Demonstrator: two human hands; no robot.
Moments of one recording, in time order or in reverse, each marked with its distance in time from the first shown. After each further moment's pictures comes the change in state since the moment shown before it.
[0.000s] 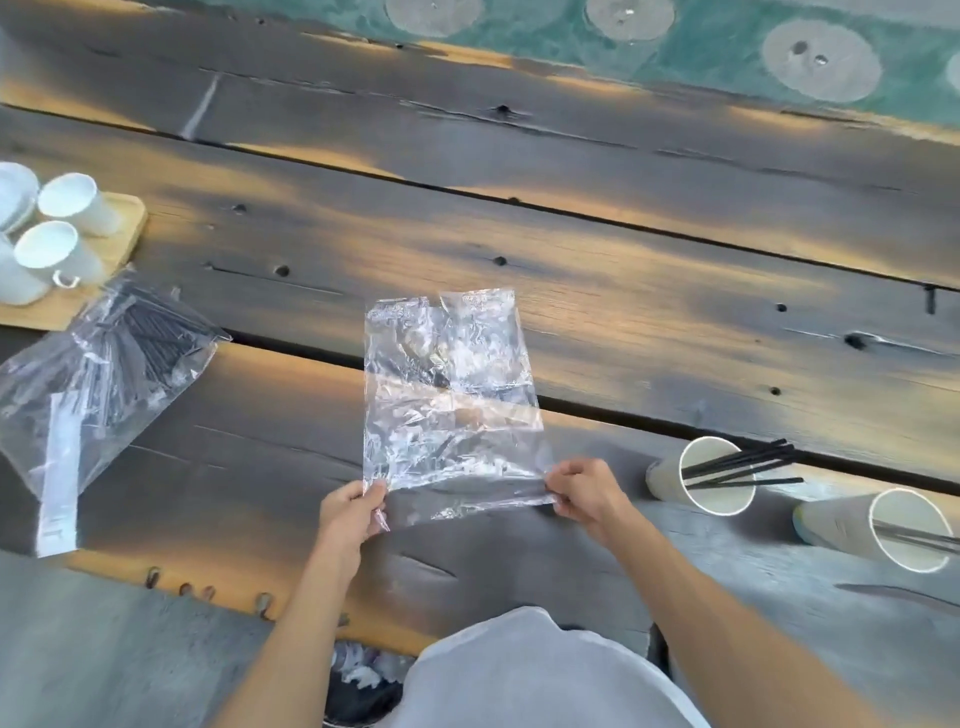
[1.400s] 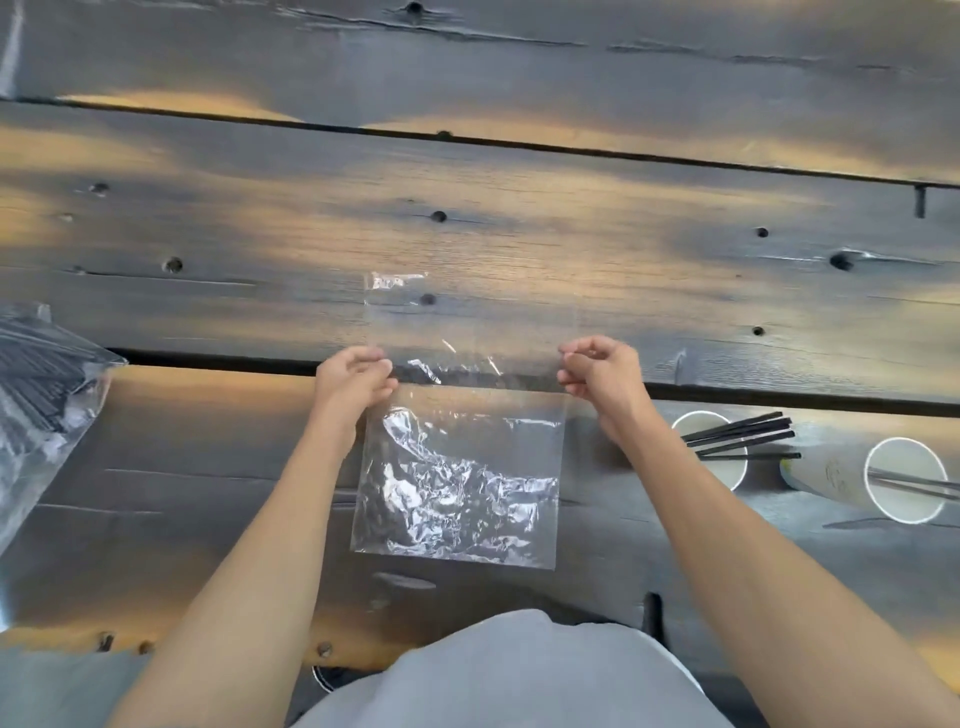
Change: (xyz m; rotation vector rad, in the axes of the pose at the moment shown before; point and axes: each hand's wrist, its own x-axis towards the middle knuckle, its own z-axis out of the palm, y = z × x) left_hand 0.067 0.135 0.093 0.141 -0.208 0.242; right_hand 0.061 -0.079 -0.053 0.246 0.206 -0.259
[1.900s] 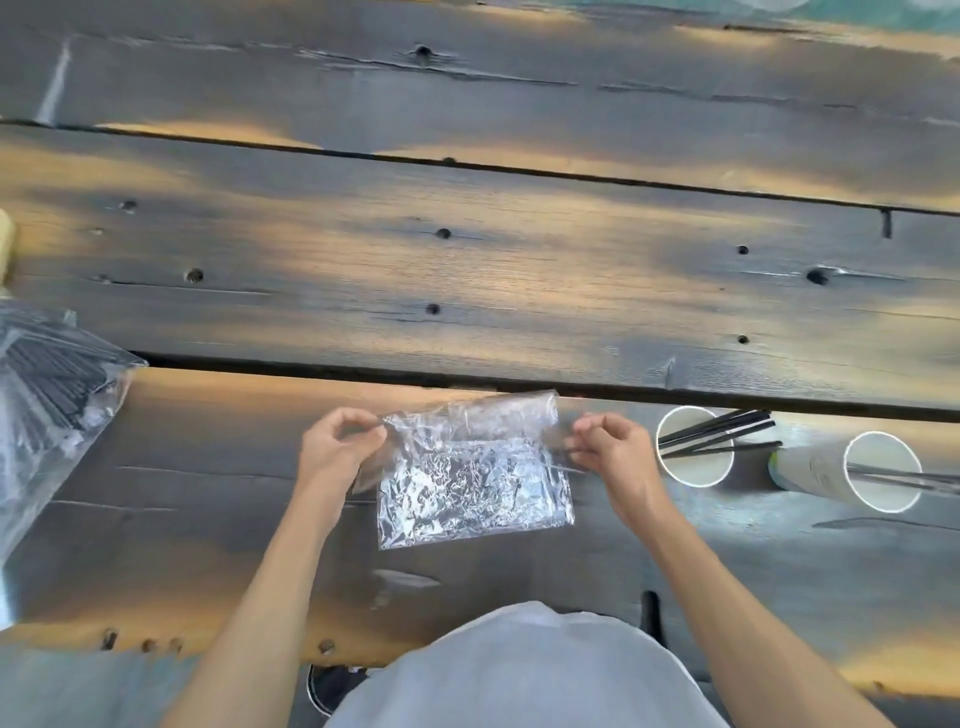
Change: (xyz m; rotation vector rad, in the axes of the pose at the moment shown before) left_hand -0.072 -0.050 -0.035 0.007 -0.044 0.046; right_hand -0.070 0.058 -0.030 0.069 -0.025 -0.023
